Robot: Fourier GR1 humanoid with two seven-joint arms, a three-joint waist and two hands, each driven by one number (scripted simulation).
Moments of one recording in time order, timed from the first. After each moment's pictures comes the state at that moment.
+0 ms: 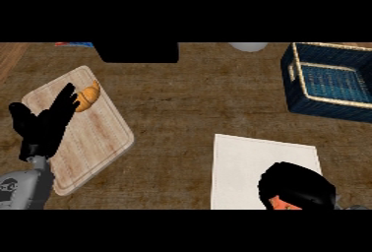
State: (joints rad) left arm -0.20 0.27 0.13 -1.39 0.07 -0.02 0.22; right arm -0.01 -0.49 0.37 -1.59 0.98 0.36 -0.71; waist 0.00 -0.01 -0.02
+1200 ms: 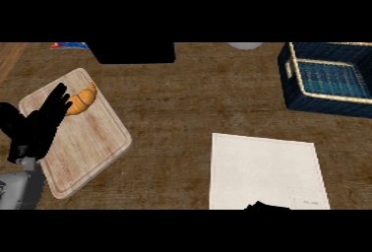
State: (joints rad) left arm -0.19 0.29 0.16 -1.41 0.09 -0.04 0.23; right arm 0.43 0.00 0.55 -2.34 0.81 0.32 0.16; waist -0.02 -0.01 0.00
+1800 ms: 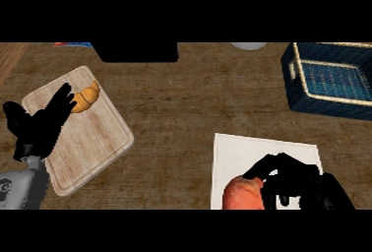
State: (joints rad) left arm -0.20 0.28 0.15 -1.39 0.08 -0.05 0.22; right arm 0.02 0.00 0.43 -2.36 0.80 0.27 0.55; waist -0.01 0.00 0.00
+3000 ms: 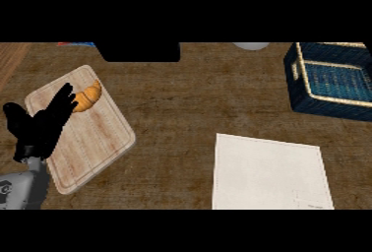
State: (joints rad) left arm -0.19 0.27 0.15 -1.42 0.07 -0.06 0.24; right arm -0.81 -0.38 -0.36 -1.84 0.57 0.43 0.67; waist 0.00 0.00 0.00
